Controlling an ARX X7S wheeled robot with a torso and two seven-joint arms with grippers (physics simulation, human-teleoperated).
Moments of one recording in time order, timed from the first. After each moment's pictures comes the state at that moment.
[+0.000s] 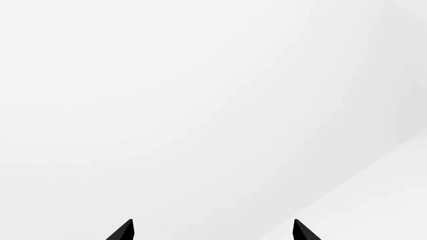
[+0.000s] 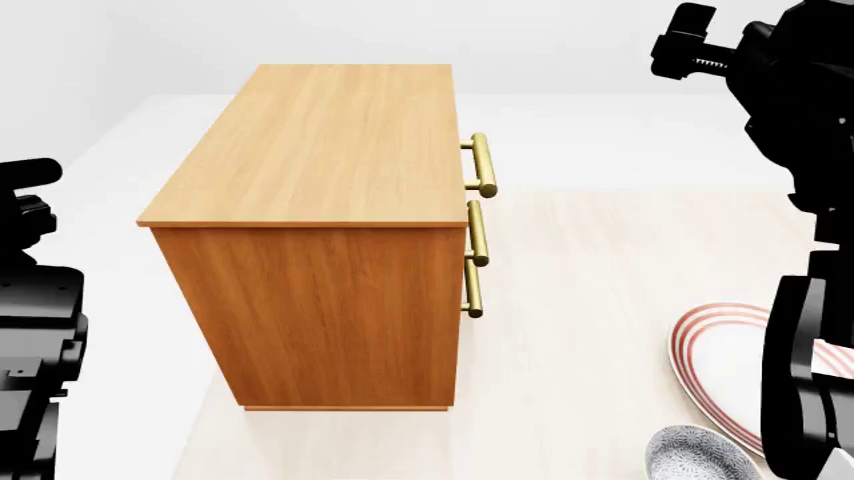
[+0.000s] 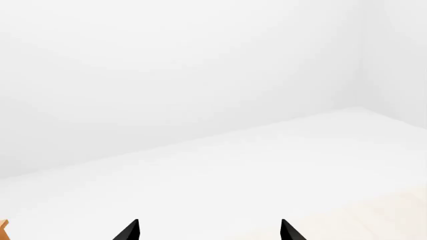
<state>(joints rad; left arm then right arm) -1.16 -0.49 0.27 -1.31 0.00 0.05 -0.78 1.38 0.35 -0.06 0.55 0.38 0.84 0.15</state>
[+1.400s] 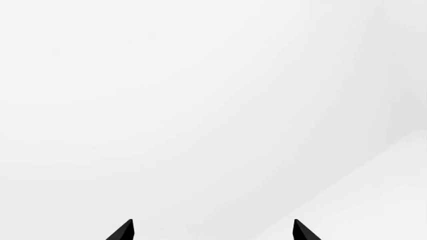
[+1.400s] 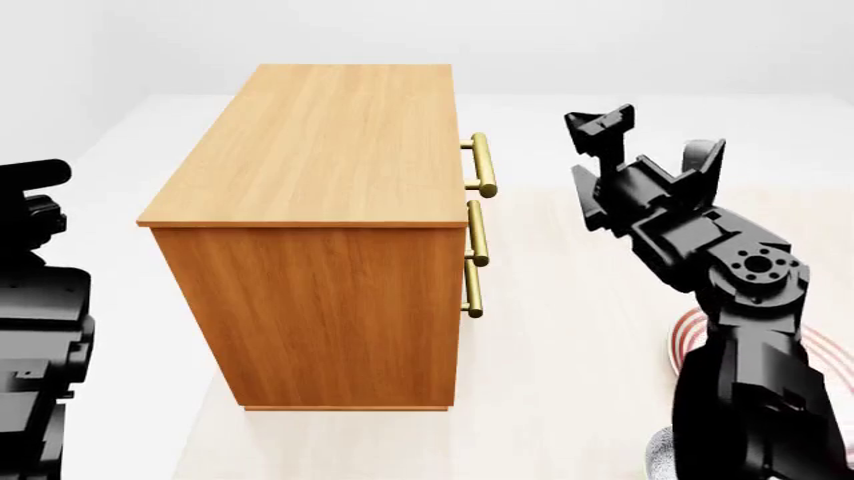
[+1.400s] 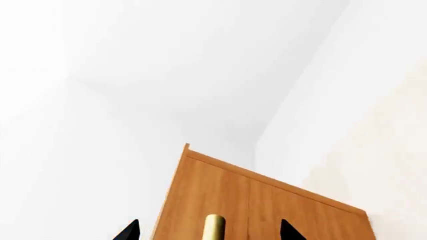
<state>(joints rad) -1.16 -0.48 0.26 -1.31 0.00 0.07 -0.77 1.19 0.20 0.46 0.98 0.89 0.75 -0.13</state>
